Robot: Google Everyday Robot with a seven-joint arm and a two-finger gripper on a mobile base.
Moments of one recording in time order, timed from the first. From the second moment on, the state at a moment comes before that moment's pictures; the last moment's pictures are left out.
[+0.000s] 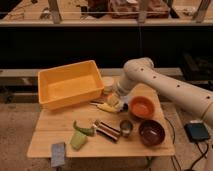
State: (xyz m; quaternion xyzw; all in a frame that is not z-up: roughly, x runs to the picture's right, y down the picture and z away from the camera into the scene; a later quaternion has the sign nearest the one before) arm 0.051 0.057 0.790 -0.31 -0.09 0.29 0.90
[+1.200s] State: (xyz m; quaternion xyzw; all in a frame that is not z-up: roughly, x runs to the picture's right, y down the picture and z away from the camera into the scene) arm 0.039 0.153 0.848 -0.36 0.00 0.24 0.90
